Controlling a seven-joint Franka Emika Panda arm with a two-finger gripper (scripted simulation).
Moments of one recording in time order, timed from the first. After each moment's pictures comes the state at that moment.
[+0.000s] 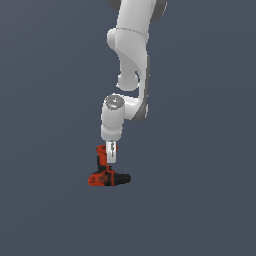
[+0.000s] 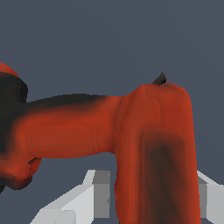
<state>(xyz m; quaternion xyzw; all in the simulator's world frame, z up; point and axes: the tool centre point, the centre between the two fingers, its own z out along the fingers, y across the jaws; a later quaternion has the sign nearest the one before) -0.013 -0.092 0.032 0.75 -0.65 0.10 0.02</state>
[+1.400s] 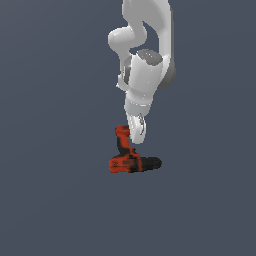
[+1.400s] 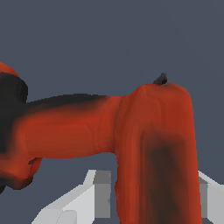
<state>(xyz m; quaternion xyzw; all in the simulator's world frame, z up) -0.019 0.012 0.179 0.75 -0.65 0.10 0.02</state>
